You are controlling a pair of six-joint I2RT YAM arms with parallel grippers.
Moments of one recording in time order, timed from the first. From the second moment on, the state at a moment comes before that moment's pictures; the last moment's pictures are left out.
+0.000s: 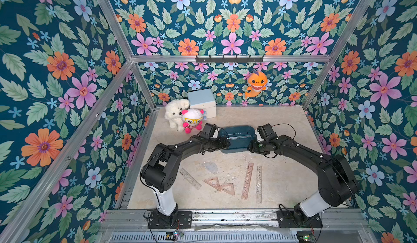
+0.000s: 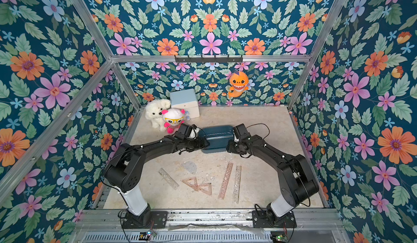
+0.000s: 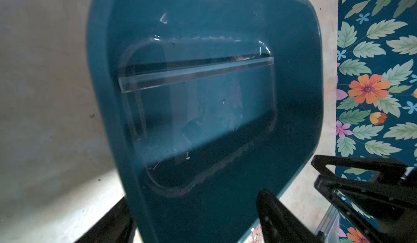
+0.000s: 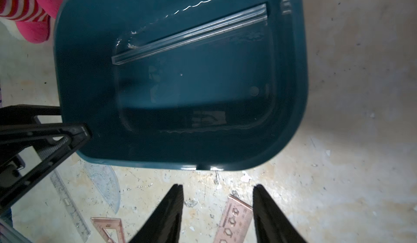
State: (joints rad) left arm -0.54 1.80 1.09 -0.16 0.37 -0.63; right arm 0.50 1.59 1.02 -0.46 -0.16 0.55
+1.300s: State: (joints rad) left arm -0.68 1.46 0.85 -0.26 0.17 -0.55; right arm 0.96 1.38 0.79 -0.56 0.13 1.07
